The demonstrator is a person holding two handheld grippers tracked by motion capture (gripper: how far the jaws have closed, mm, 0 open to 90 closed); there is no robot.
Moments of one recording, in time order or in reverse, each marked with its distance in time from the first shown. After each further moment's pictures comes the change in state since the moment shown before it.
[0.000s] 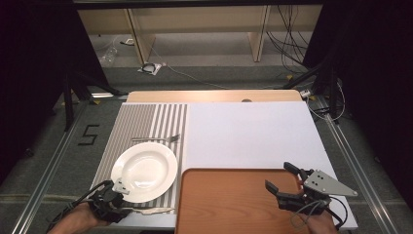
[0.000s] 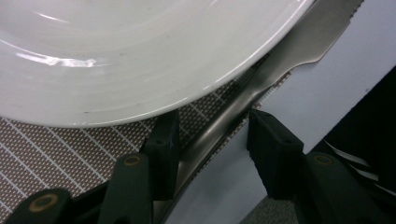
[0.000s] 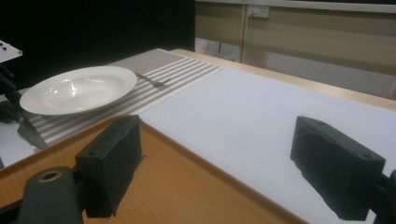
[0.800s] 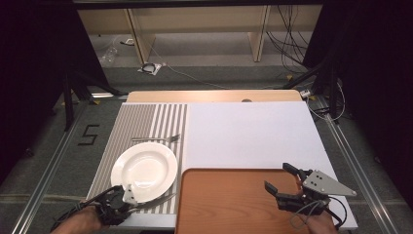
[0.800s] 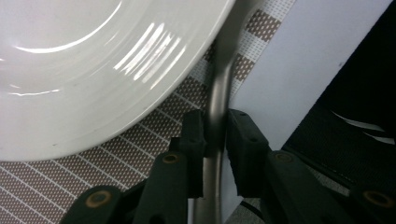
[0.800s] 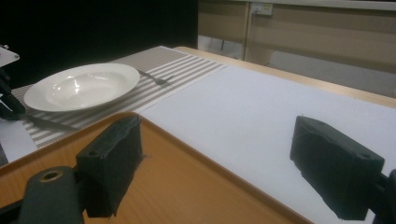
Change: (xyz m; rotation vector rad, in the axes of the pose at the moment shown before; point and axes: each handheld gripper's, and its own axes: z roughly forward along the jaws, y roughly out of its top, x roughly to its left) left arm -0.022 0.009 0.000 0.066 0.044 0.202; right arm 0.001 0.000 0.001 0.010 0.011 -0.005
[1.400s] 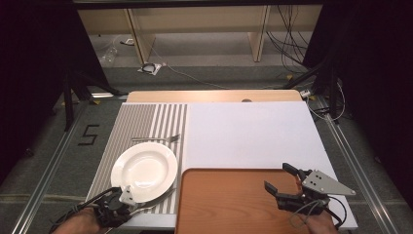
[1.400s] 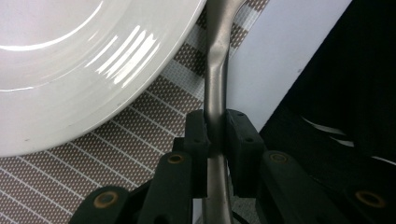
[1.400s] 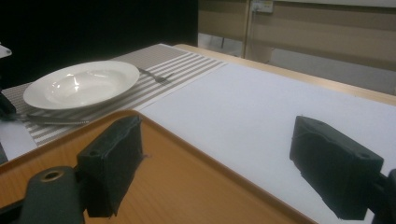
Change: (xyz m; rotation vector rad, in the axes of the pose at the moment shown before) left arm -0.003 -0.003 -0.009 -0.039 -0.078 -0.047; right arm 0.000 0.000 0.001 0.011 0.000 0.002
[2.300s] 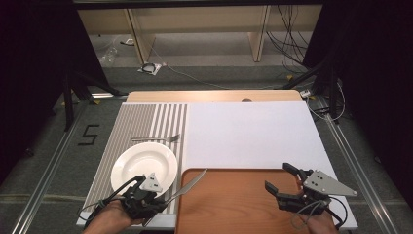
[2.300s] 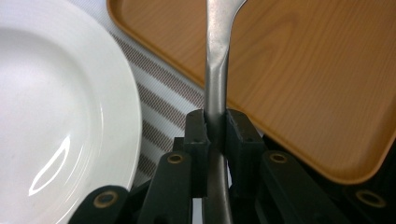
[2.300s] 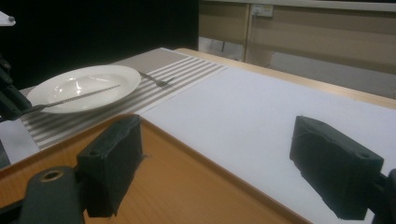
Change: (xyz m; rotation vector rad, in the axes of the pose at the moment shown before) left arm -0.035 0.077 -0.023 -0.284 -0.098 -0.082; right arm 0.000 0.001 -0.002 -0.016 0.003 0.002
